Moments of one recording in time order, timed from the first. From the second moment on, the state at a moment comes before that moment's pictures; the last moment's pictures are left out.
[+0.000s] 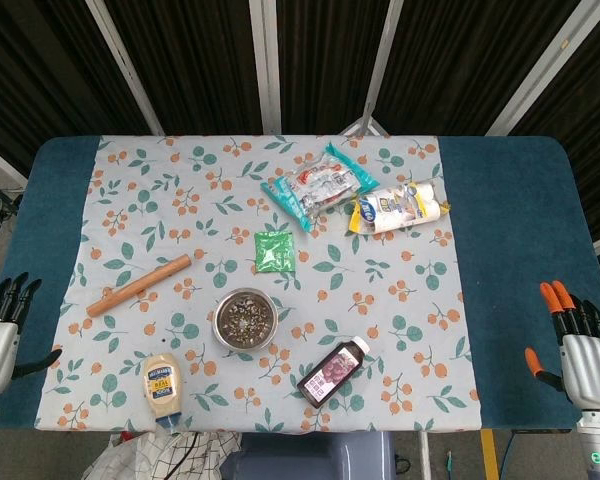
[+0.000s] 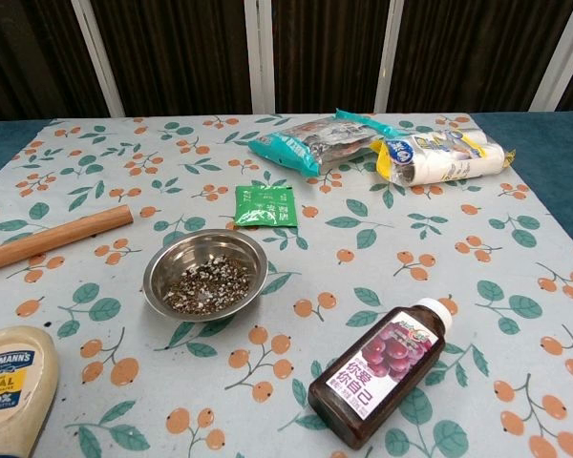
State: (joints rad) left arm -0.12 -1.15 0.04 -1.68 1.43 1.57 0.21; right arm 0.05 -1.12 0.07 -1.64 -1.45 1.48 -0.03
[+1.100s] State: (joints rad) left arm -0.36 -1.21 -0.28 -1.84 0.84 1.37 0.59; right arm 0.05 -1.11 0.06 -1.66 -1.45 1.45 -0.01
